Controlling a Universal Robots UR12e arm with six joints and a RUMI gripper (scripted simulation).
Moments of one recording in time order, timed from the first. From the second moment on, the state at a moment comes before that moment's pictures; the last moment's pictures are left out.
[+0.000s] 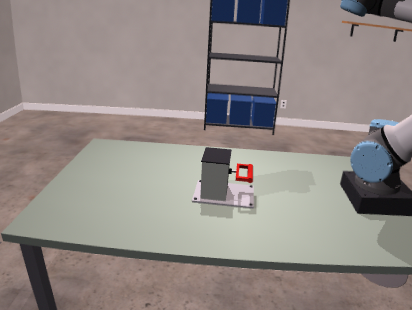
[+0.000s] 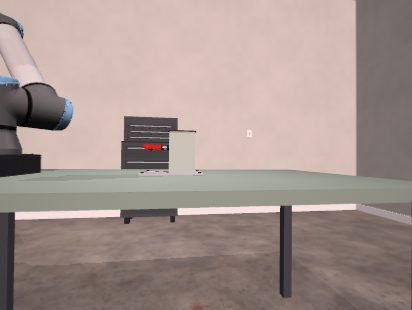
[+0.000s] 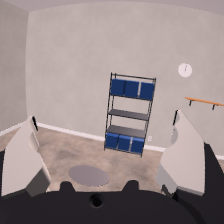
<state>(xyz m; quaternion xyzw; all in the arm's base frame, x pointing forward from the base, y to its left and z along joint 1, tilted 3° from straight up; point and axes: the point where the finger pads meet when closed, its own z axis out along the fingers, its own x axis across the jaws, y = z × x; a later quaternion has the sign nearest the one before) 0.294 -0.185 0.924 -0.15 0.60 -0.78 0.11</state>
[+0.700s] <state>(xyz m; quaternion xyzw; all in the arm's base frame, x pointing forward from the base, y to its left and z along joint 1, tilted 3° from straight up) 0.496 -0.179 0.748 -0.47 0.57 -0.67 -0.02</state>
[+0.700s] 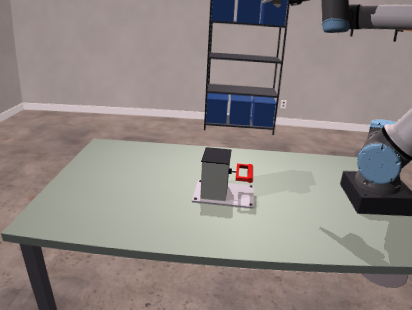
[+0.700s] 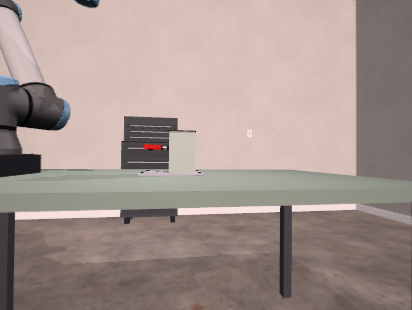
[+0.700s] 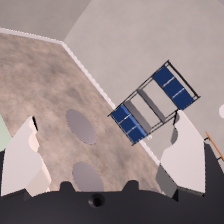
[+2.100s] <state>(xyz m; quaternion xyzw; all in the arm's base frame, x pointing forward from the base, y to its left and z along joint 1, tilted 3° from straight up) 0.615 -0.005 0.314 -0.93 0.22 -0.26 -0.09</state>
